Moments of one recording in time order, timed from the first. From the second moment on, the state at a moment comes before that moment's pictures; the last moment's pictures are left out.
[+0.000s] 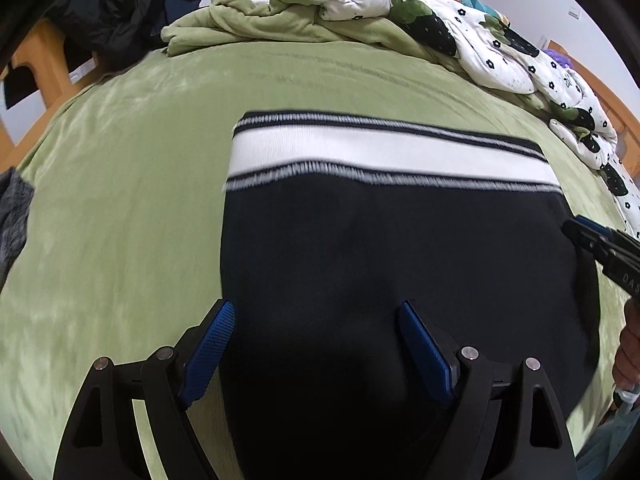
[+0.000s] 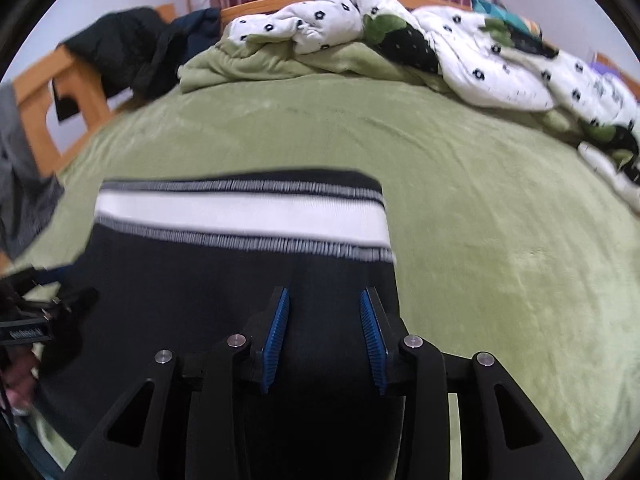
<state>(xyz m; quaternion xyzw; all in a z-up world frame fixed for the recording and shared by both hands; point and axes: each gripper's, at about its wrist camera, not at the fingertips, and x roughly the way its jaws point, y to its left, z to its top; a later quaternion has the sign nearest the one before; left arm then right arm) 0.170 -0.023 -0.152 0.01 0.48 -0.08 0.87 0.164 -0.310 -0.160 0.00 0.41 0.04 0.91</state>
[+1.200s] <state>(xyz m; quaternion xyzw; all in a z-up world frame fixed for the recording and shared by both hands) -0.081 -0.008 -0.076 0.00 0.42 -0.06 0.91 -0.093 -0.282 -0.095 0.05 0.38 0.01 0.92</state>
